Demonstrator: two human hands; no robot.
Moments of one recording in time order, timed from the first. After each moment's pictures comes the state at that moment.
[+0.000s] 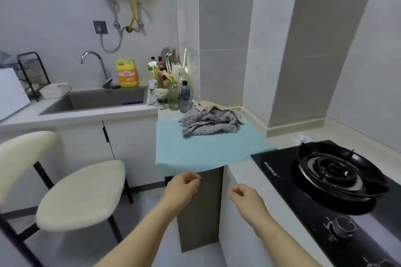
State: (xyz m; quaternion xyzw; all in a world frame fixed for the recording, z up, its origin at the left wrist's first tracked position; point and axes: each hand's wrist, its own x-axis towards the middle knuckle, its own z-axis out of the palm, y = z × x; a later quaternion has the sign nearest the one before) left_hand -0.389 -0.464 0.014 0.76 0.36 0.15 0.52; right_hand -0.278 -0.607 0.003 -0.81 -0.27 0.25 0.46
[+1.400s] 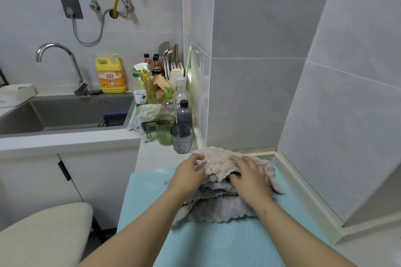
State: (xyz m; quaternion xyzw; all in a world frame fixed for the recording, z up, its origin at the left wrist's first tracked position) left_hand -0.068 -0.157 0.021 0.79 0.38 0.17 0.45; right_hand 0.045 -0.271 0.011 -0.88 -0.38 0.08 0.26
